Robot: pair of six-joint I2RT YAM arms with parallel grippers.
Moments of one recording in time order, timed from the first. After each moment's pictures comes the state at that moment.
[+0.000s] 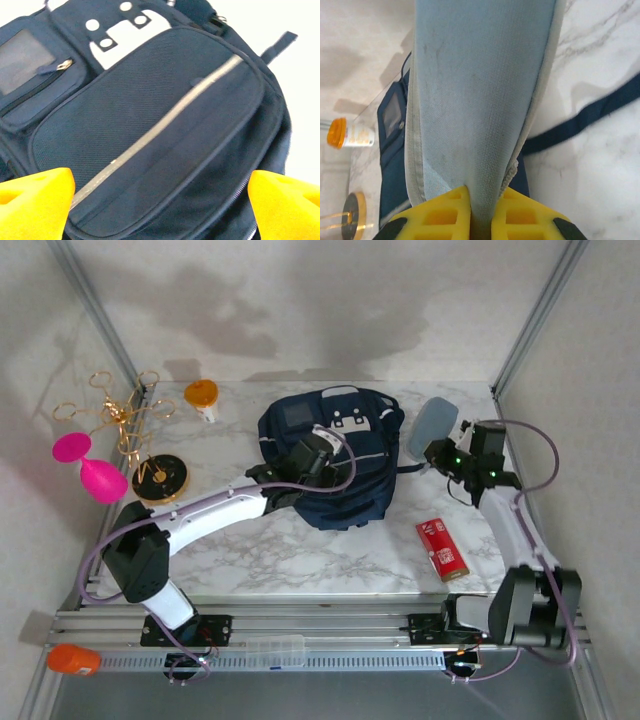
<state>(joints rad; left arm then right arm) -0.84 1.63 1.25 -0.28 -0.27 -0.17 -0.03 1.21 0.89 -0.35 -0.42 0.60</state>
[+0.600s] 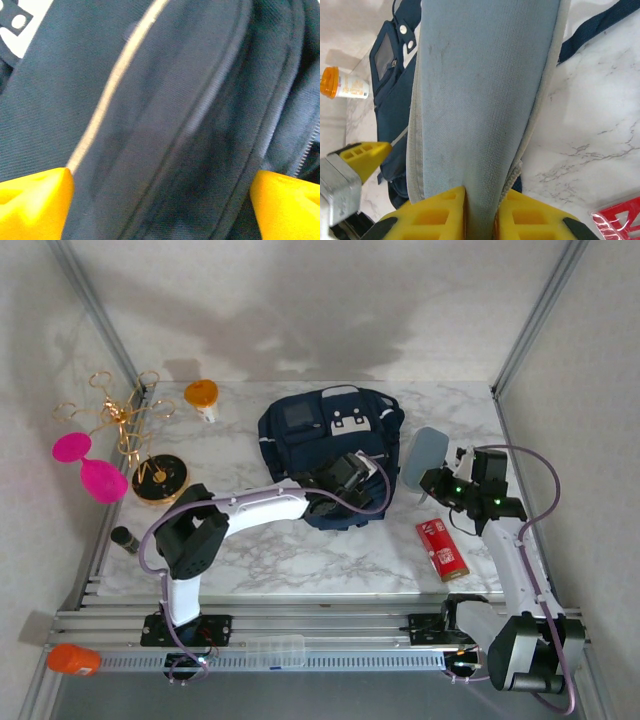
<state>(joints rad) -0.89 1.91 1.37 -0.30 -0.35 0.06 -0.03 1.03 0.77 -0.52 -0.49 0.53</state>
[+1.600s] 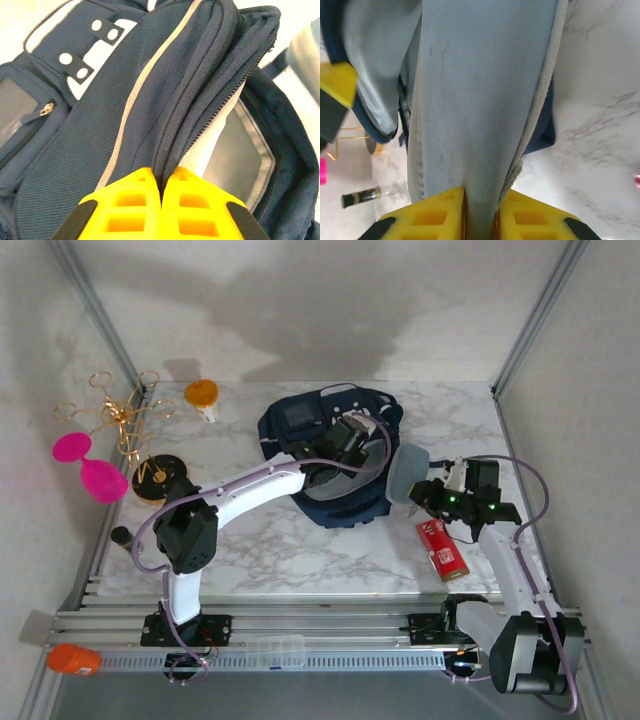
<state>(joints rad) -0.84 1.93 1.65 -0.44 -0.33 -0.10 0.01 1.02 0.70 -0.54 -0.63 0.58</state>
